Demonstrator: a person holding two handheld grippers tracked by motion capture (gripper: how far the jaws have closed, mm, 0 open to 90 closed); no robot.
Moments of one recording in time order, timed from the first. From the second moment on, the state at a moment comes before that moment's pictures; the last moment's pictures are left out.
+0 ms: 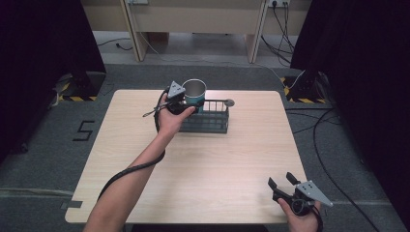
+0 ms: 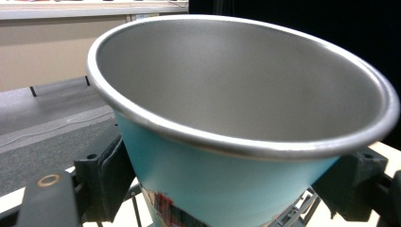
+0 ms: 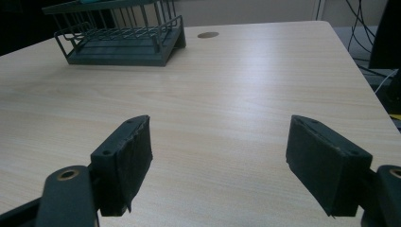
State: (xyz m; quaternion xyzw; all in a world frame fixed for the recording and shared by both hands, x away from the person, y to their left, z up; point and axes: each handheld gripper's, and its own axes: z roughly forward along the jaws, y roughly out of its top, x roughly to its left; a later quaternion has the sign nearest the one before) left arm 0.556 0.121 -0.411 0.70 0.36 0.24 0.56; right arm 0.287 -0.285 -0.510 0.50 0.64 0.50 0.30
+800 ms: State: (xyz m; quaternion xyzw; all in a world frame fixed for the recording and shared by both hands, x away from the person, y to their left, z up) left arm 0.560 0.117 -0.440 0.72 0.38 0.24 0.54; right arm 0.286 -0.283 -0.510 0.49 0.65 0.50 0.29
